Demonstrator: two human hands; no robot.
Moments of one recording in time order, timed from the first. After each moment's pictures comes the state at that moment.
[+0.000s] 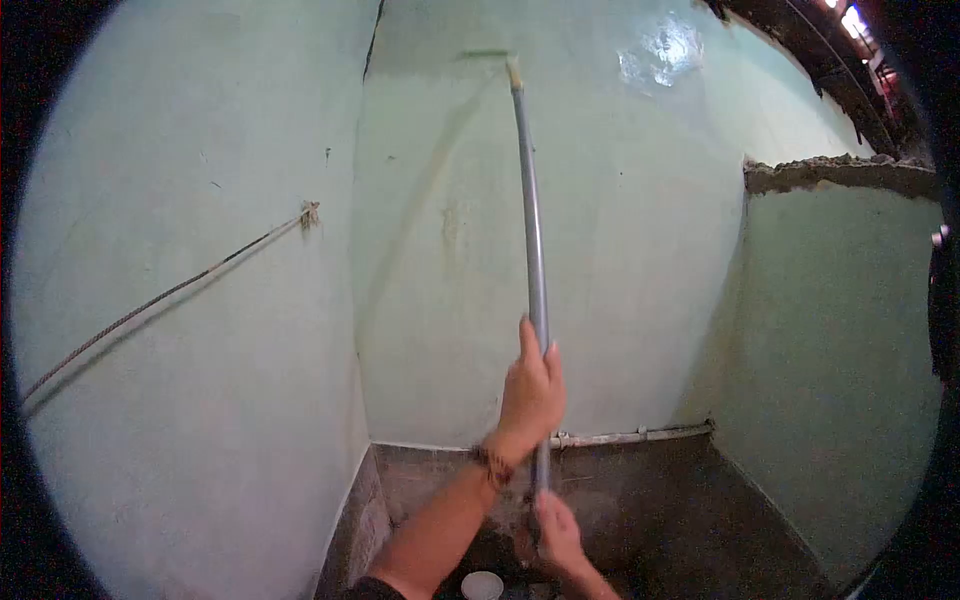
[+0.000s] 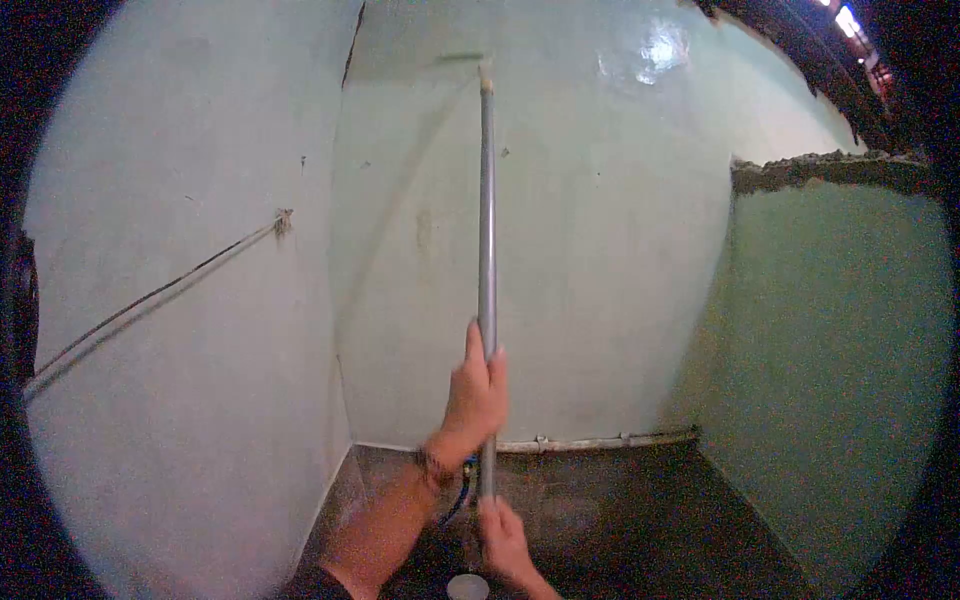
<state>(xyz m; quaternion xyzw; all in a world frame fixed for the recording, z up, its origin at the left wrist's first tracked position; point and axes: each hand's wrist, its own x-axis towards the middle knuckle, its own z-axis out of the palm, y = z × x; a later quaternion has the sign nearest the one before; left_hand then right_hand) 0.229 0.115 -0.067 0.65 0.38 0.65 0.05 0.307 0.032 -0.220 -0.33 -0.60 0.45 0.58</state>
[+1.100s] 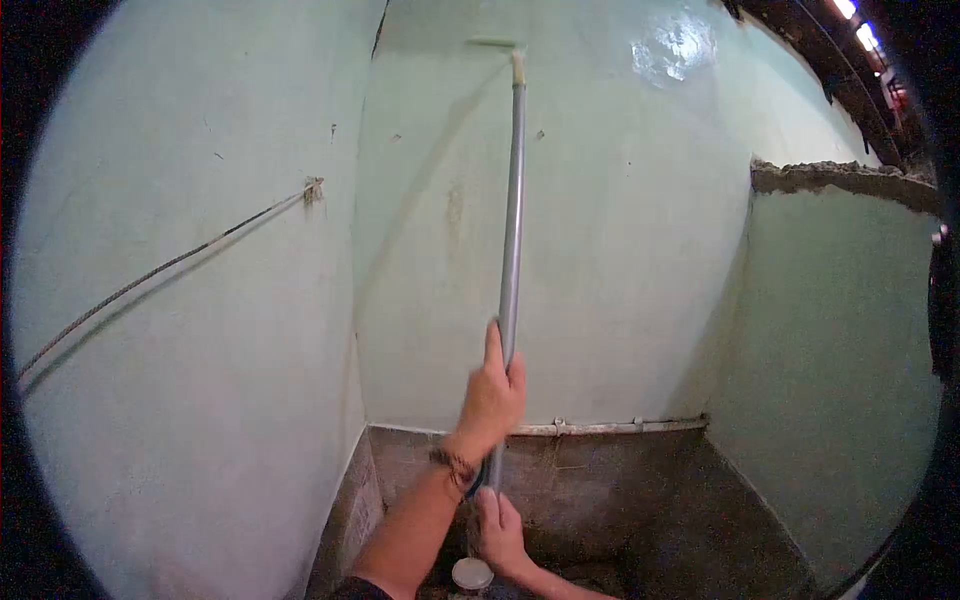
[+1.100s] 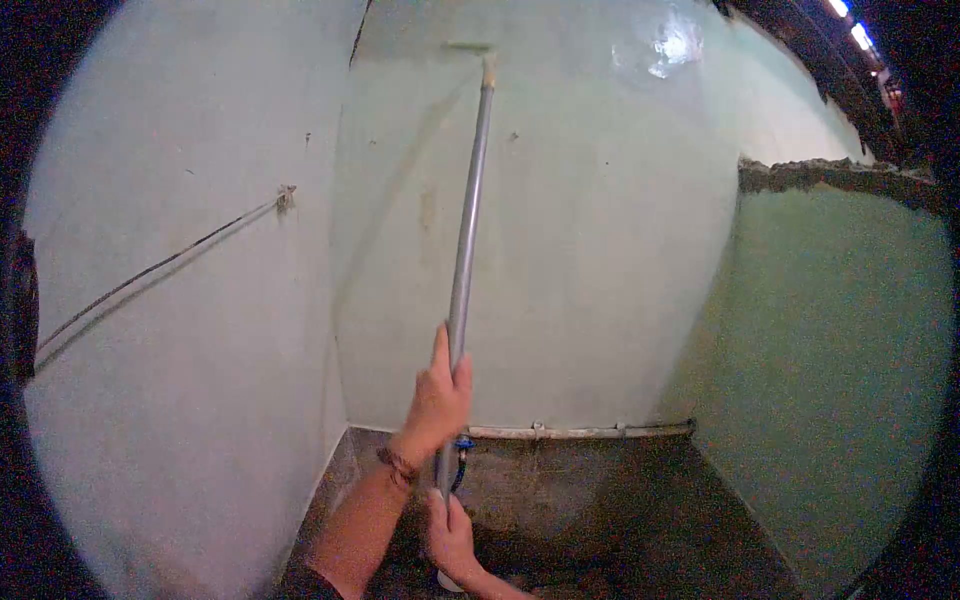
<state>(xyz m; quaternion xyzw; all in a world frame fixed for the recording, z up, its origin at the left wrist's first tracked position) 0.180 0.109 -0.094 0.65 0.45 0.60 0.11 0.240 0.034 -0.256 -0.33 -0.55 0.51 0.57</state>
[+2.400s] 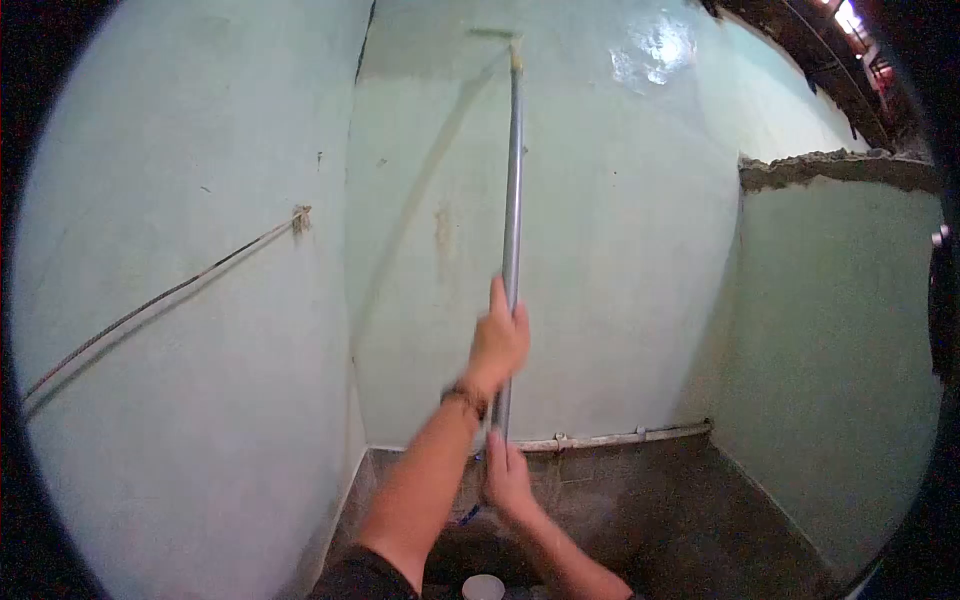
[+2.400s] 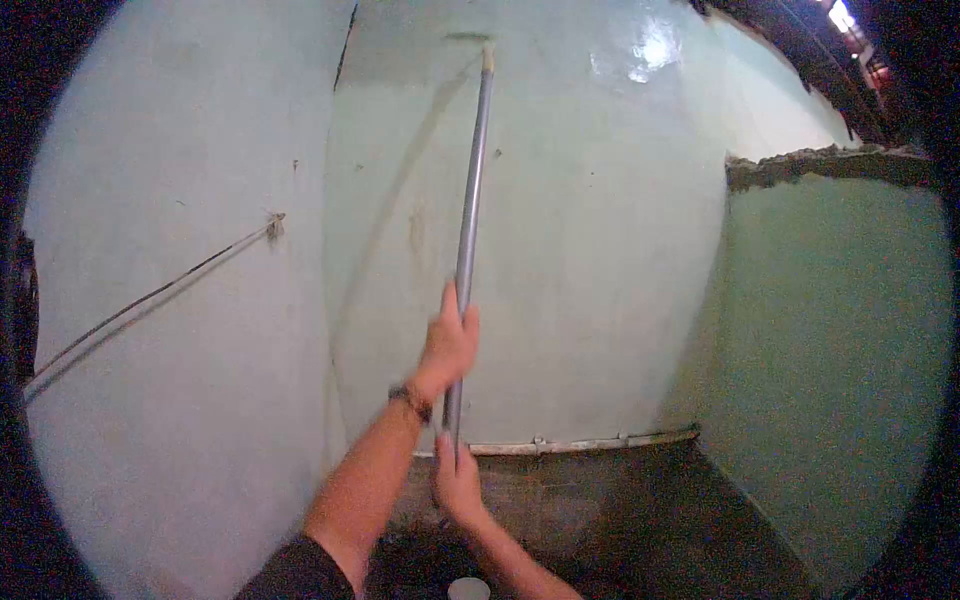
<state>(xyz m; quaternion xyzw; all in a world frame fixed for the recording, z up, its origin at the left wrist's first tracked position) 0.191 0.186 -0.029 0.66 0.42 0.62 -0.02 0.243 0.113 -0.193 -0.32 -0.62 0.37 0.62</state>
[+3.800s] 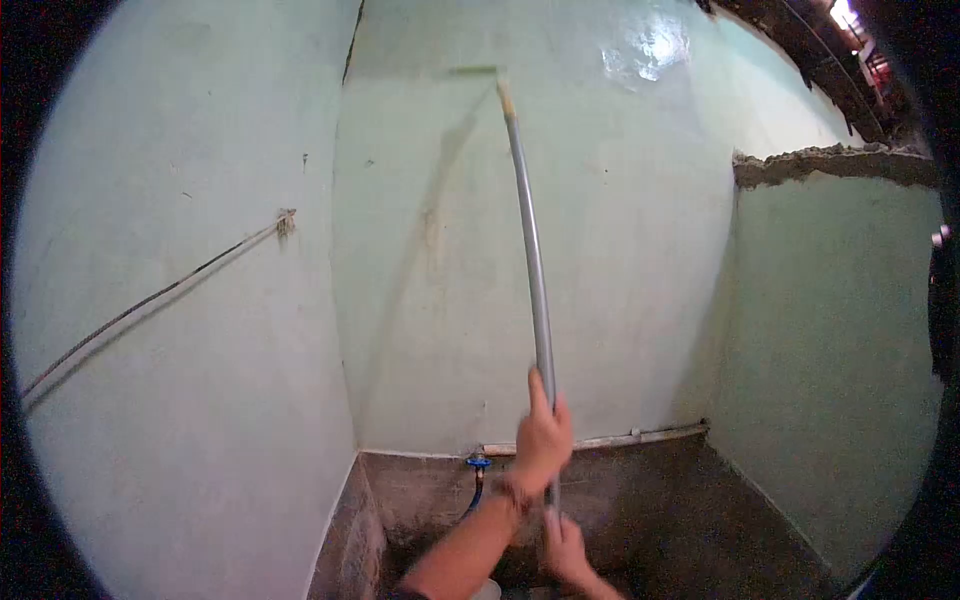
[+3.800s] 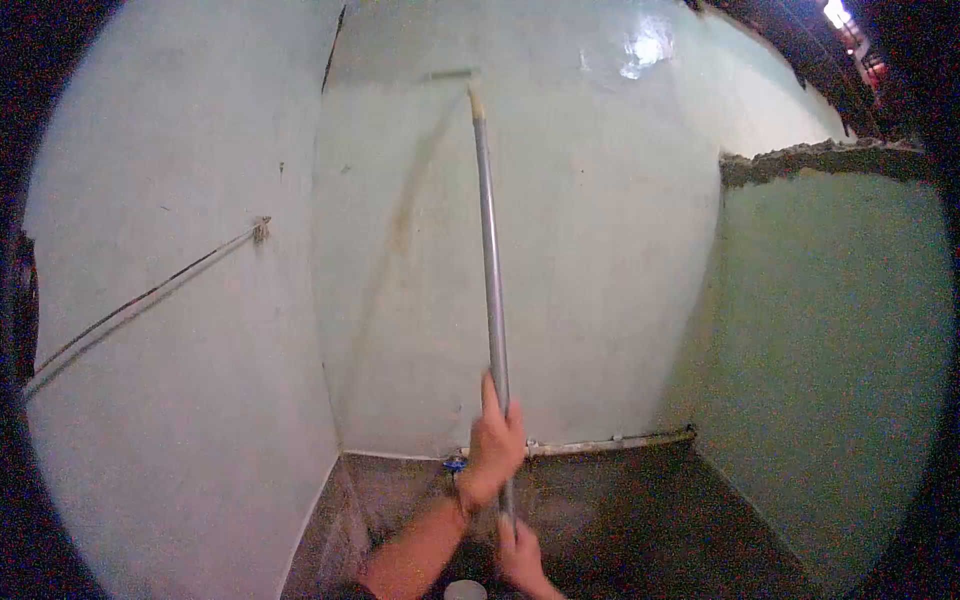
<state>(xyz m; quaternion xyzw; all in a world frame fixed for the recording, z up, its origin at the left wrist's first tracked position) 0.273 0.150 -0.134 0.63 0.42 0.64 0.10 0.346 0.080 -0.290 -0.48 -0.60 0.34 0.55</state>
